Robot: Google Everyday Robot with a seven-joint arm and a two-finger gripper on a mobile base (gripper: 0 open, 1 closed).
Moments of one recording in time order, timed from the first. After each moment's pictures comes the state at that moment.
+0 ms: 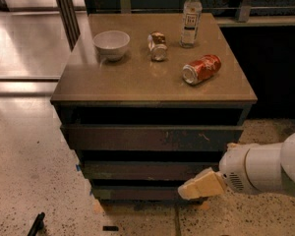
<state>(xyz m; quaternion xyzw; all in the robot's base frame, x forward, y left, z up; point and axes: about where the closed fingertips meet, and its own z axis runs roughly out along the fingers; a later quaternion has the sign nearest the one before) 0.395 -0.148 0.750 -0.31 0.90 0.13 0.29</state>
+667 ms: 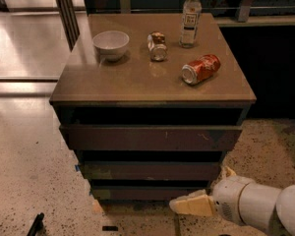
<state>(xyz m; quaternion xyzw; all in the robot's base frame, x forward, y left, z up) 0.379 -0.136 0.695 -0.24 0.88 0.18 0.37</state>
